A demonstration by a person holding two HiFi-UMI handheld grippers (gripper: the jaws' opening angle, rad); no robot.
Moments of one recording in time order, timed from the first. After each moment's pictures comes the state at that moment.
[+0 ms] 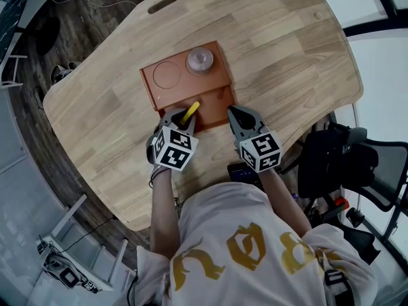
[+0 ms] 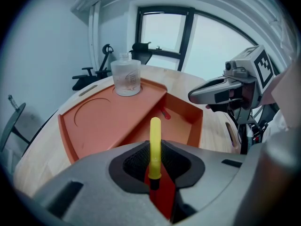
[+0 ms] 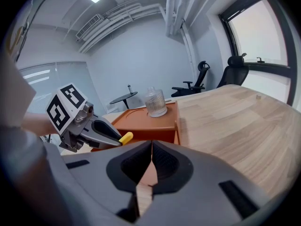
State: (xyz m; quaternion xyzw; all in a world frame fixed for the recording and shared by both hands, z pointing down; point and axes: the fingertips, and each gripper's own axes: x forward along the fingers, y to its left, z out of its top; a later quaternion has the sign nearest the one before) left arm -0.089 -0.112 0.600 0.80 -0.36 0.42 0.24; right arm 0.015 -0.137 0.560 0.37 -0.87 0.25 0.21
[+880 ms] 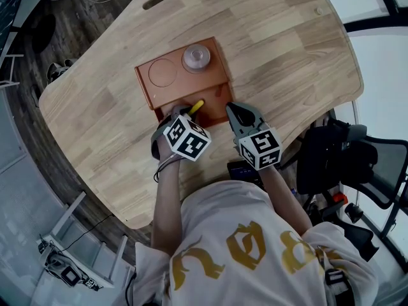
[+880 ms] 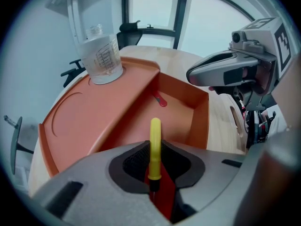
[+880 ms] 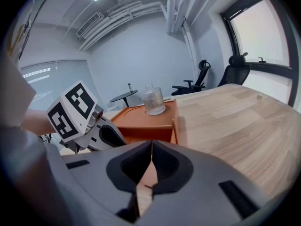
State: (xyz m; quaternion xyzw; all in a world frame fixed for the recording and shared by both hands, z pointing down) left arm -0.070 -0.110 0.635 0.76 -0.31 0.52 0.24; right arm 0.018 -0.143 0.567 0.37 -0.87 0.25 0.22
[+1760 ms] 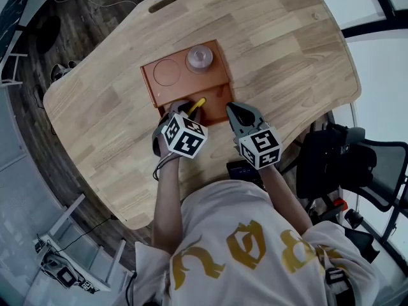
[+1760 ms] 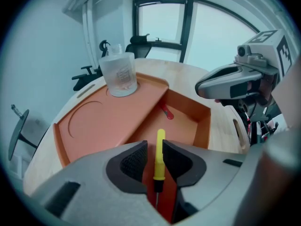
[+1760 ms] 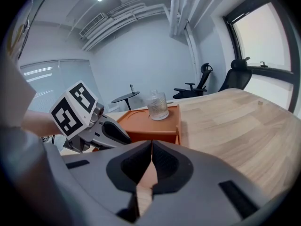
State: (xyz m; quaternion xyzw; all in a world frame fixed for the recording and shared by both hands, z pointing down) left arm -0.076 -0.127 0.613 0.77 -0.36 0.46 0.23; right arm 0.013 -0.141 0.551 0.36 -0.87 0.24 0.22
